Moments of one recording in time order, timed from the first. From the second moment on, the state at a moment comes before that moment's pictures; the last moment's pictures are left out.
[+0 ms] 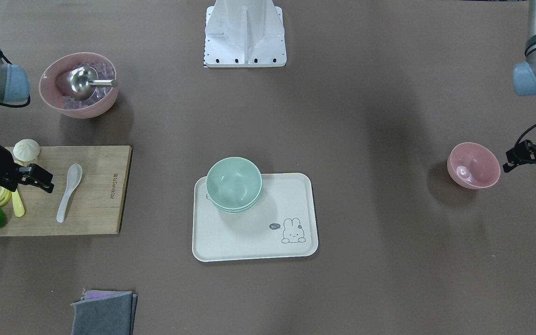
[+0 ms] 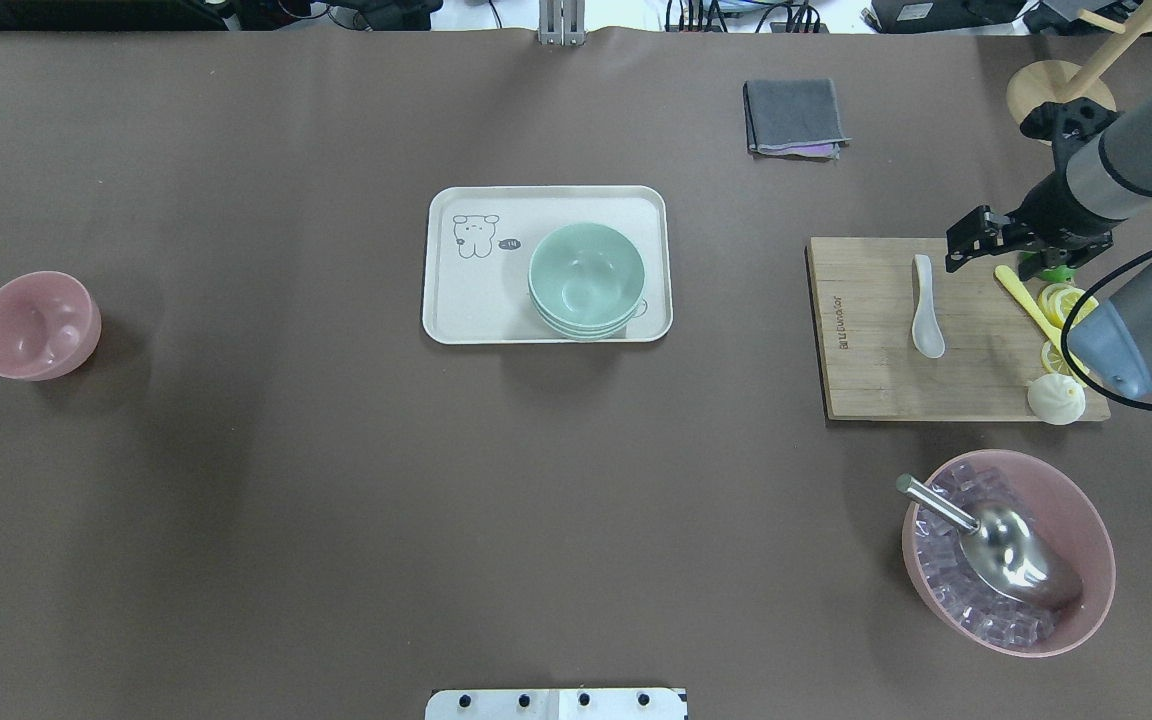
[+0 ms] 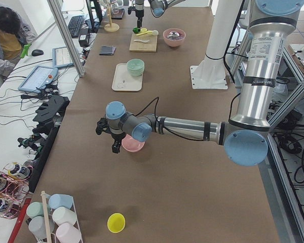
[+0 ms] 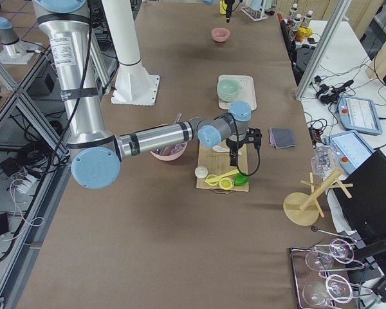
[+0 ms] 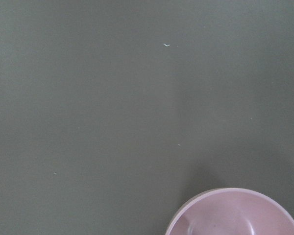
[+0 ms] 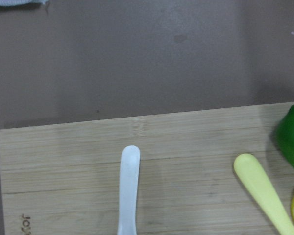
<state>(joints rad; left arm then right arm) -1.25 -1.69 -1.49 -1.98 -2.30 -0.36 1.02 -1.33 1.58 -1.27 2.23 0.87</state>
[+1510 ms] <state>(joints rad) -1.25 -1.72 -1.42 -1.98 -2.30 -0.36 0.95 -1.27 1.50 -1.27 2.19 0.96</state>
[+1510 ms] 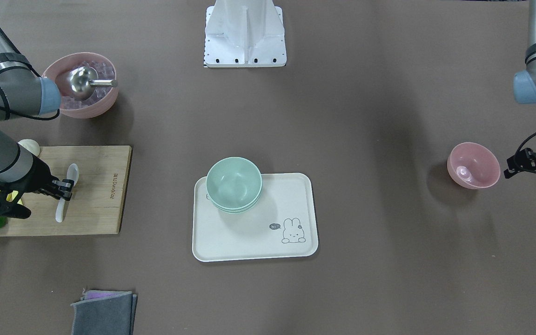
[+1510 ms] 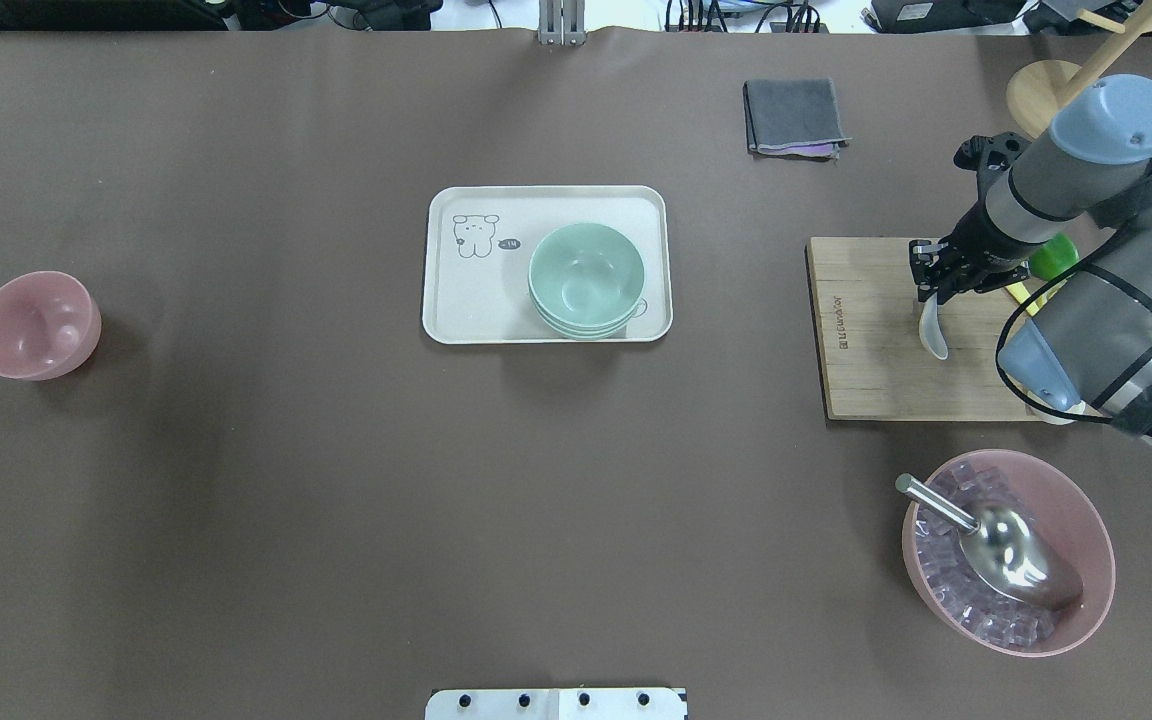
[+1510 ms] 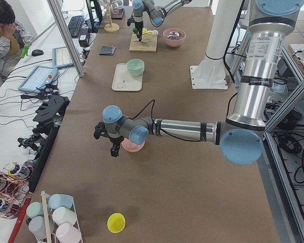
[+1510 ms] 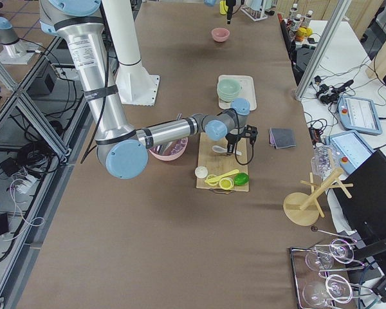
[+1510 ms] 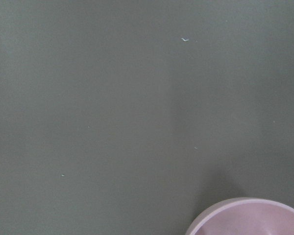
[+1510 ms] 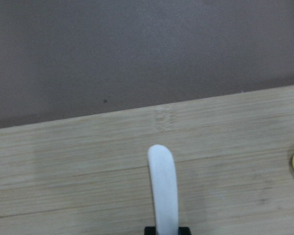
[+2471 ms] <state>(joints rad) -1.25 -1.78 -1.42 -1.98 -2.31 -0.47 0.98 -1.27 1.55 -1.27 2.22 0.99</state>
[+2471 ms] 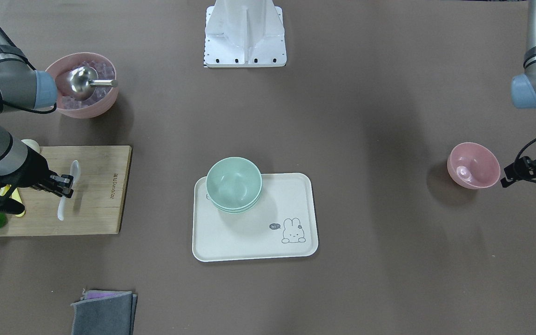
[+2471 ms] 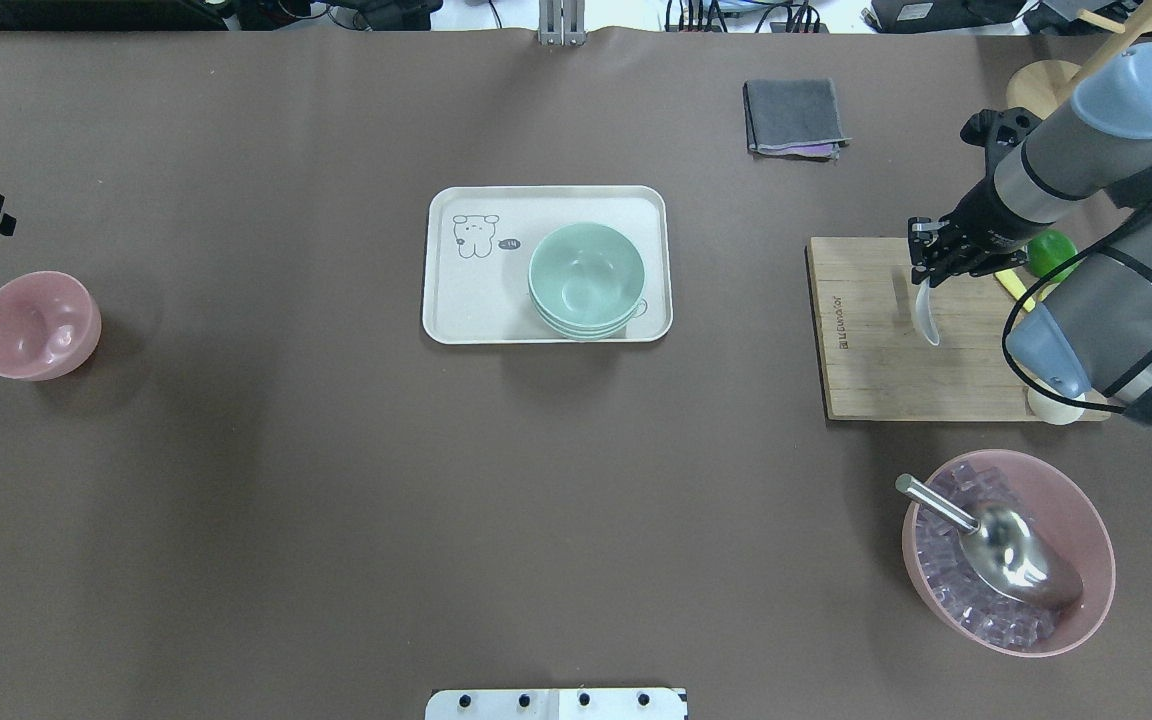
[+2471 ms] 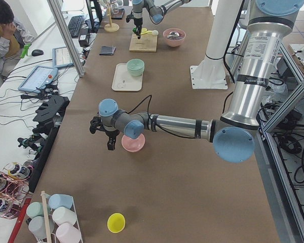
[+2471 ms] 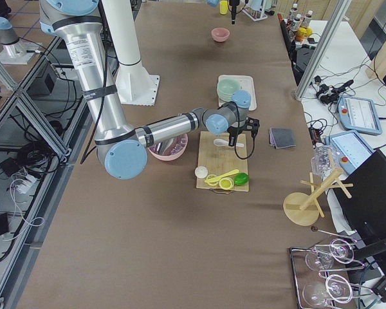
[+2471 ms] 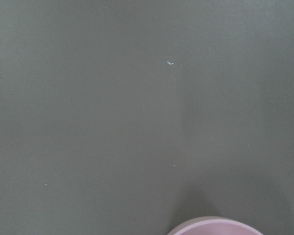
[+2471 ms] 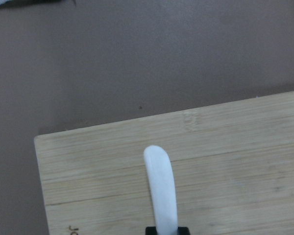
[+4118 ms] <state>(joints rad) -1.17 -1.74 -1.35 -2.00 -2.37 -0.46 0.99 -1.06 1.56 -1.36 2.23 1.15</state>
